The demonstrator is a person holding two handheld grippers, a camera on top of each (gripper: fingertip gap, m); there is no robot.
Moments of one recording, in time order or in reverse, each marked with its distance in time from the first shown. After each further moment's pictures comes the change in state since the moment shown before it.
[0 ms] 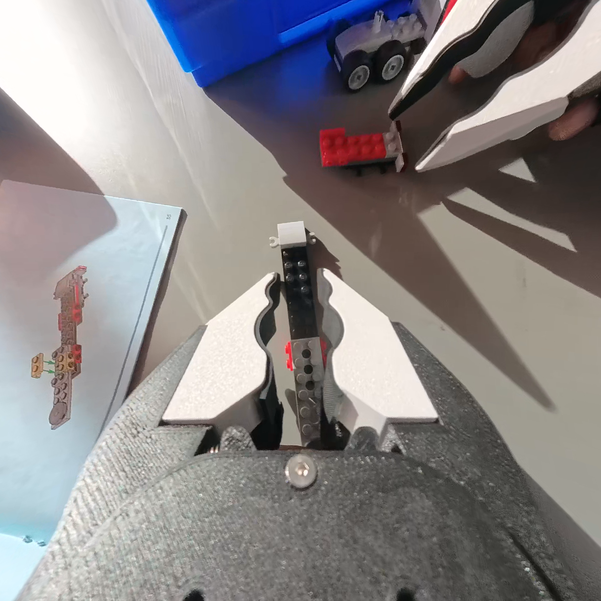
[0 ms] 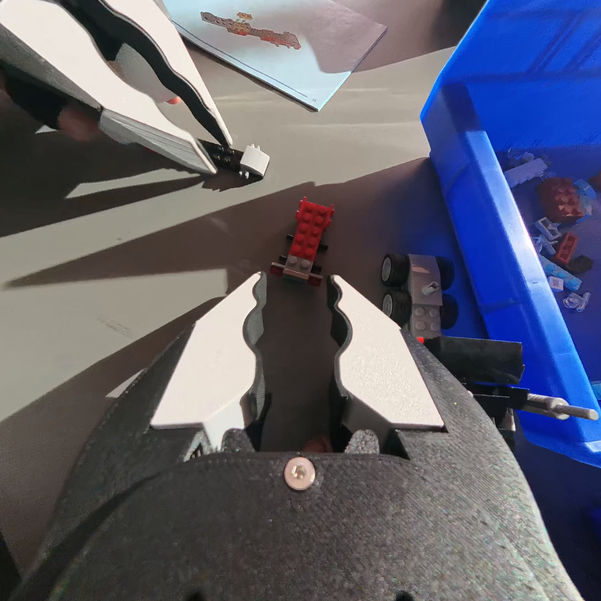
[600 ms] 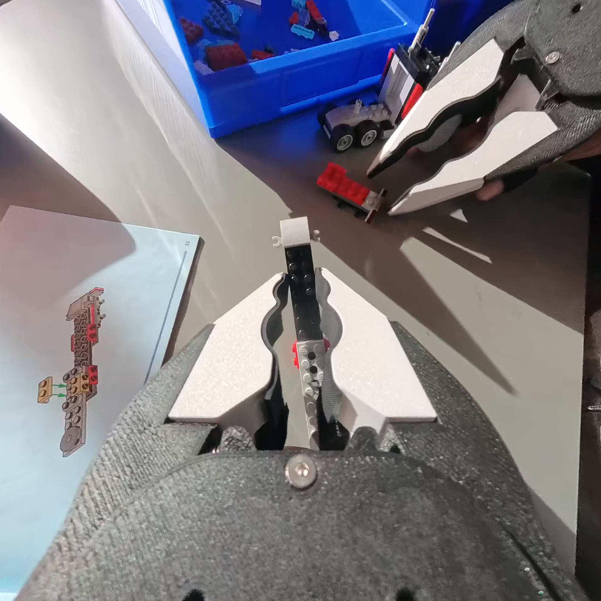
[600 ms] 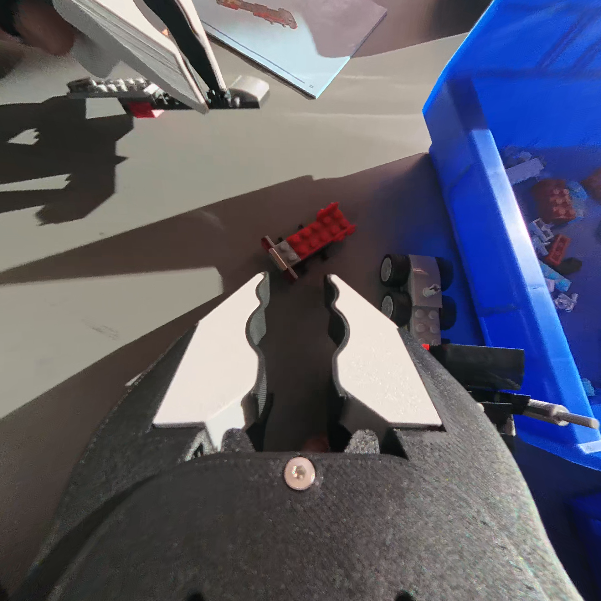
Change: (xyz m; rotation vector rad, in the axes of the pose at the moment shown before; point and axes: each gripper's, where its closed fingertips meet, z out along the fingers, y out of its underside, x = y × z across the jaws) left arm -0.010 -0.020 -0.016 0.141 0.152 -0.066; right arm 0.001 0.003 0.004 -0.044 0.048 -0.034
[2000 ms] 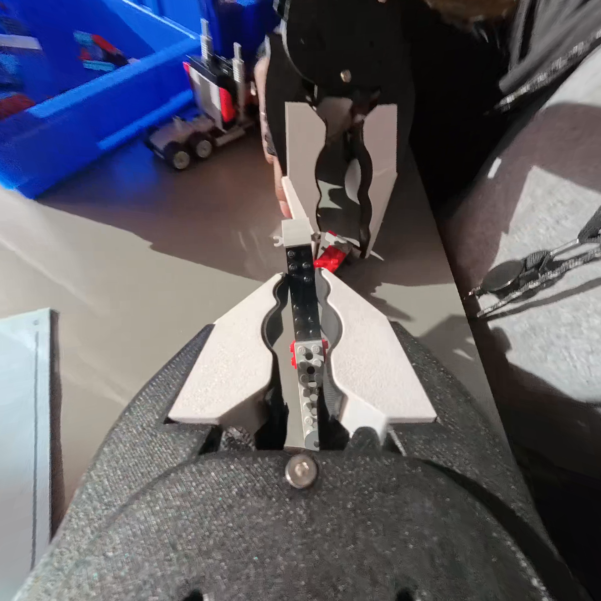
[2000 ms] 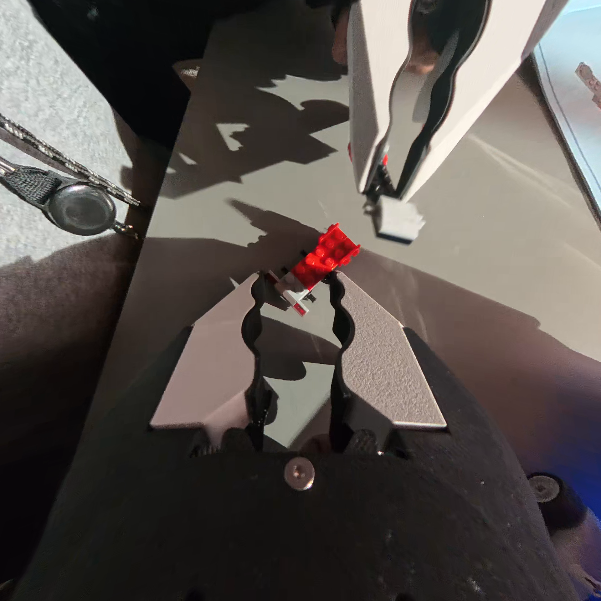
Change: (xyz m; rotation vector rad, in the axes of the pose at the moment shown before) left arm 0.077 0.009 -0.013 0.030 0.406 0.245; right arm -0.108 0.001 -0.017 0.022 -0.712 -0.493
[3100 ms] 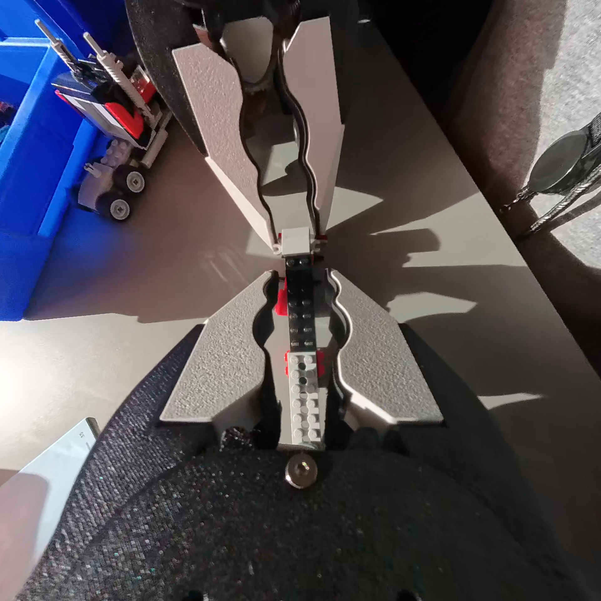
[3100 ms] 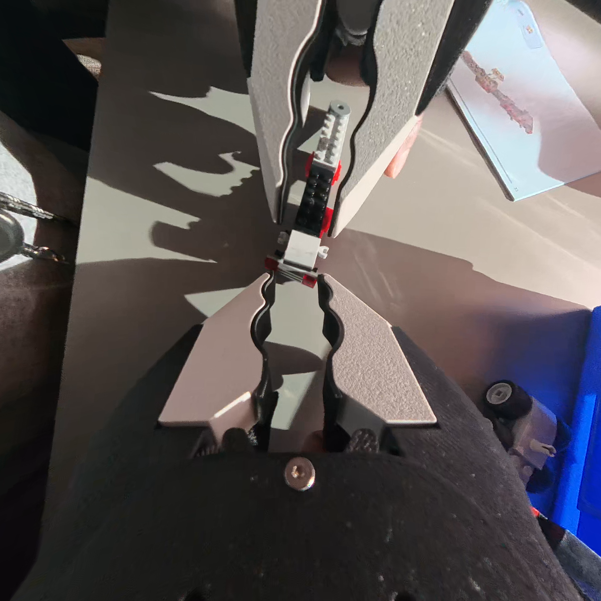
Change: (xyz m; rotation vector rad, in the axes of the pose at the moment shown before) left arm 0.008 0.010 0.032 -0.224 0.067 0.418; right arm 0.018 0.011 -0.012 -0.013 0.281 0.038
